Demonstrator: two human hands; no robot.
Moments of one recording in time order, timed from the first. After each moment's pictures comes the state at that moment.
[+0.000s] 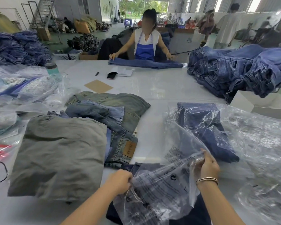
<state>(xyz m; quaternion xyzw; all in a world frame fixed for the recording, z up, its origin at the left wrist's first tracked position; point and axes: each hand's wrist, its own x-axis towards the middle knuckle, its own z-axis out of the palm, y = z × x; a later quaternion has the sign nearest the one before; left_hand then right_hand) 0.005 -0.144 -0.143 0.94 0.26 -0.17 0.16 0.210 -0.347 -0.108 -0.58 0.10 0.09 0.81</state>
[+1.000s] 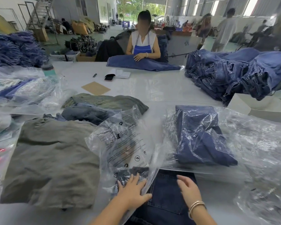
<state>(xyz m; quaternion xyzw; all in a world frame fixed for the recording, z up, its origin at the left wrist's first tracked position) 0.024 -0.184 -0.165 0.90 0.24 -0.25 0.27 0.165 -0.355 -0.155 -0.81 -0.02 0.25 0.53</state>
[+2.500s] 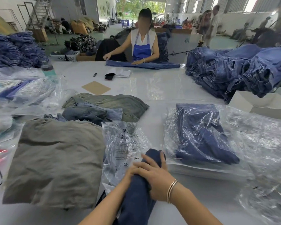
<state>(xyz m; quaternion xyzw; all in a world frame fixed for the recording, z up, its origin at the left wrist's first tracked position) 0.066 -0.207 -0.155 0.82 0.46 -0.17 0.29 0.121 -0.286 -0.084 -0.74 -0.66 0.06 0.11</state>
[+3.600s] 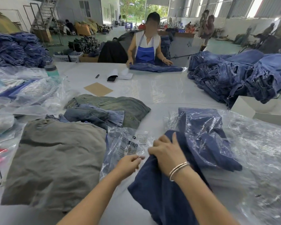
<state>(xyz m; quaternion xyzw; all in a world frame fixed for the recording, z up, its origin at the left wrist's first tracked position) 0.049 -0.131 -0.103 0.78 0.32 0.07 0.53 0.138 -0.266 0.014 -0.82 -0.57 -0.03 -0.03</state>
